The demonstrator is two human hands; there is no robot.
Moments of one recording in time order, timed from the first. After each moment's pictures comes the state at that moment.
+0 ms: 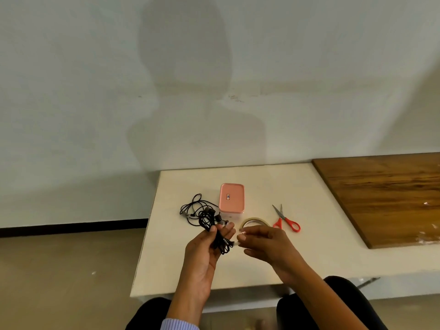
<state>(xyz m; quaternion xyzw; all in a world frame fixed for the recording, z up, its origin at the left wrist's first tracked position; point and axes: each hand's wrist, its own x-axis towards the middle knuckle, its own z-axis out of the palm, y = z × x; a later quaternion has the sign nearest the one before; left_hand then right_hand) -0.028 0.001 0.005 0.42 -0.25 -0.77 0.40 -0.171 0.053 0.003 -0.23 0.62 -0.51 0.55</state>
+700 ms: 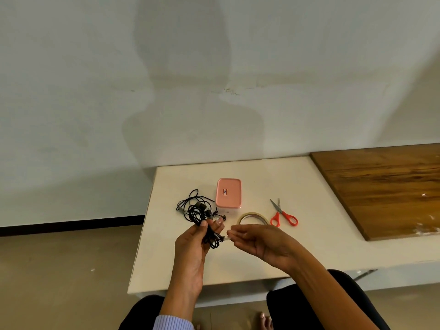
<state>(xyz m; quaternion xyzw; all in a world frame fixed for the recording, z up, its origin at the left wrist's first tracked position) -0.024 -0.004 0.001 0.46 -0.29 -0.72 0.42 -0.182 0.039 -0.006 -0.06 0.48 -0.51 0.71</state>
